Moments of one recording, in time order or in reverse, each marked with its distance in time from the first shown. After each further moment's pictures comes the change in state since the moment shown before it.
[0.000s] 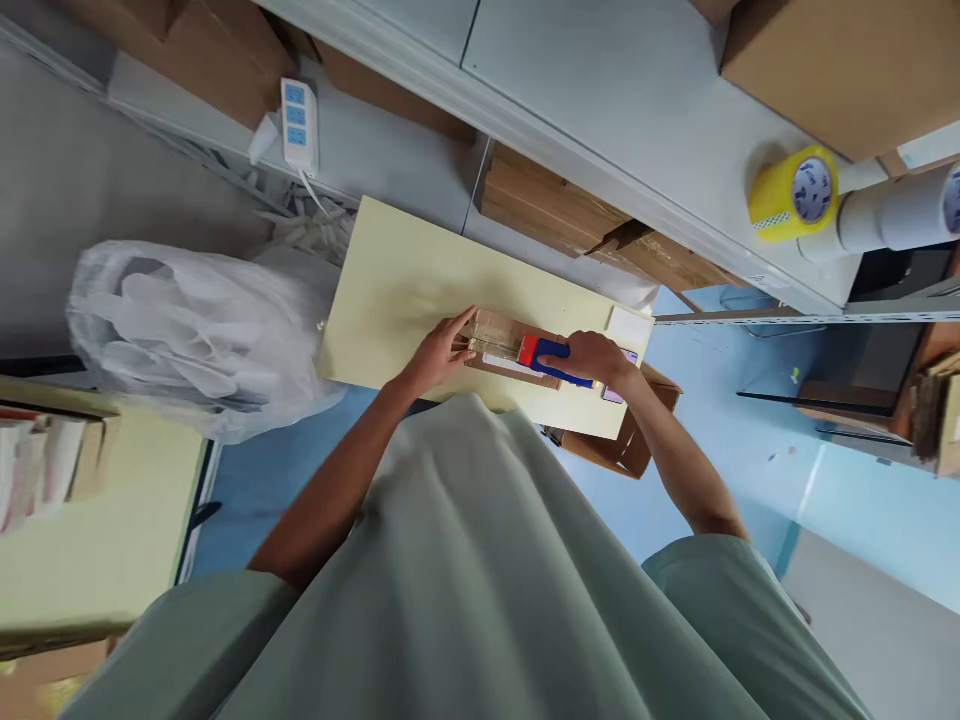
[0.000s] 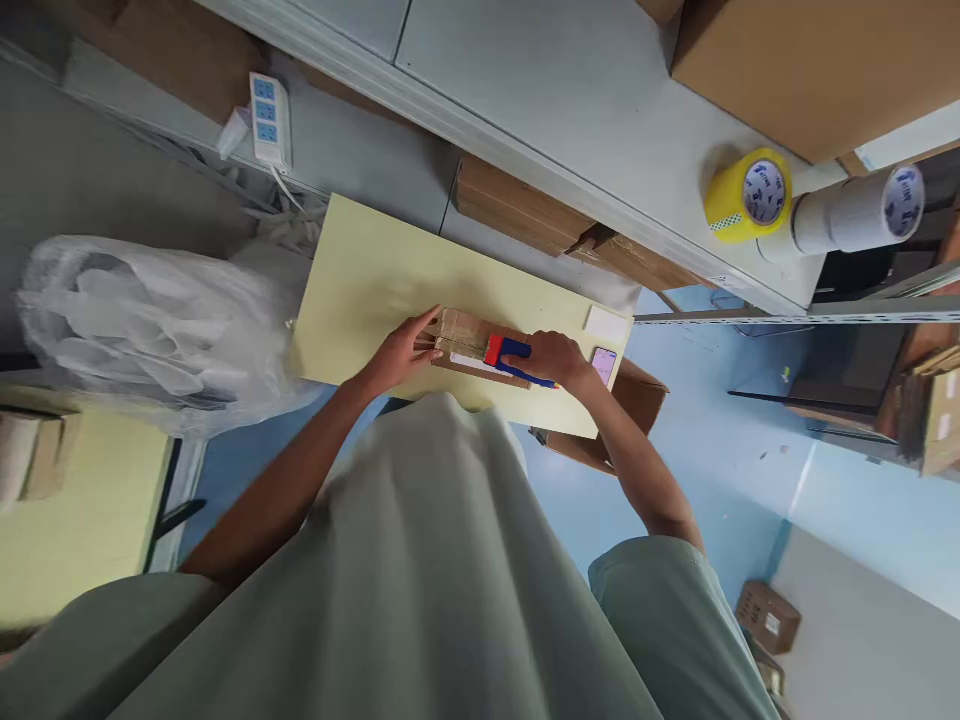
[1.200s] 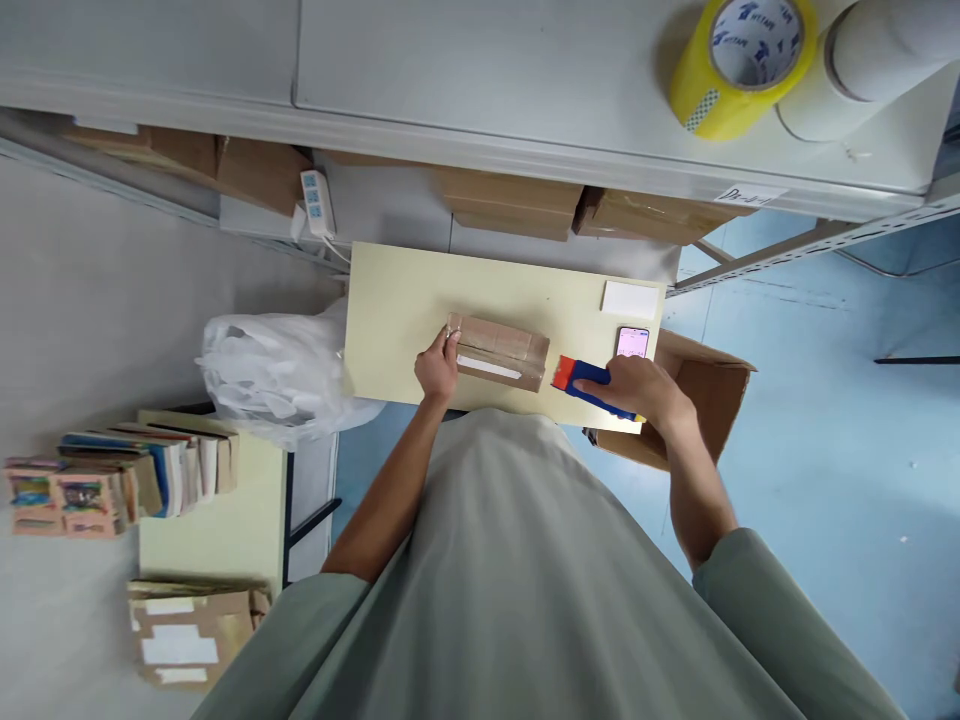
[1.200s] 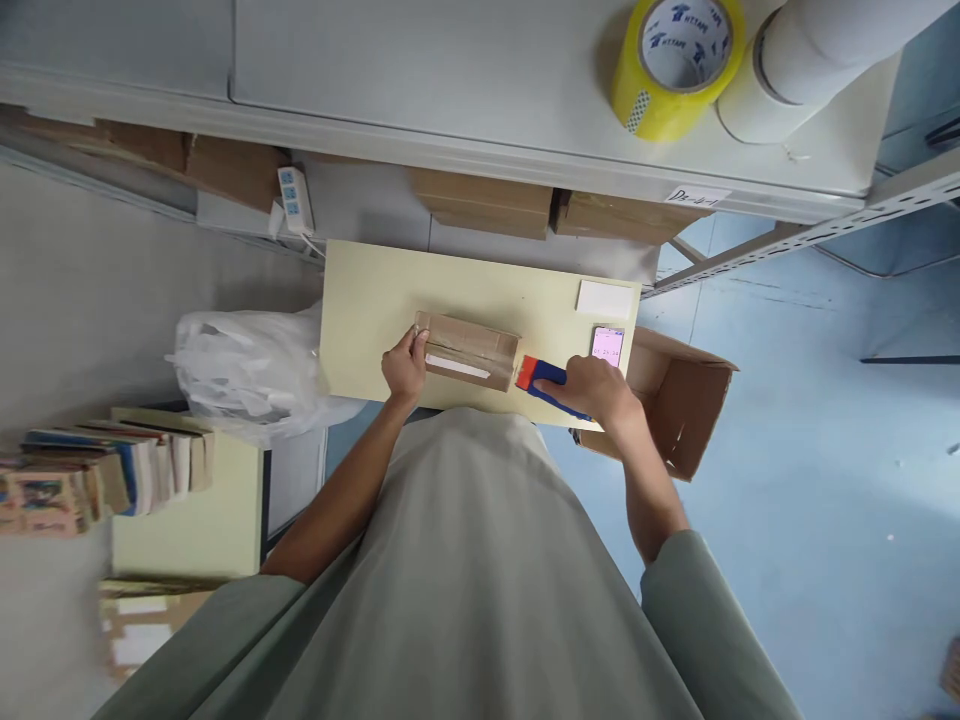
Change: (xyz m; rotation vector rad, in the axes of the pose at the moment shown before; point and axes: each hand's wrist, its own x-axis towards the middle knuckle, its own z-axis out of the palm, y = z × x) left_hand 0.014 0.039 0.083 0.625 0.498 -0.397; right_hand -0.050 0.139 0.069 0.324 -0.035 0.025
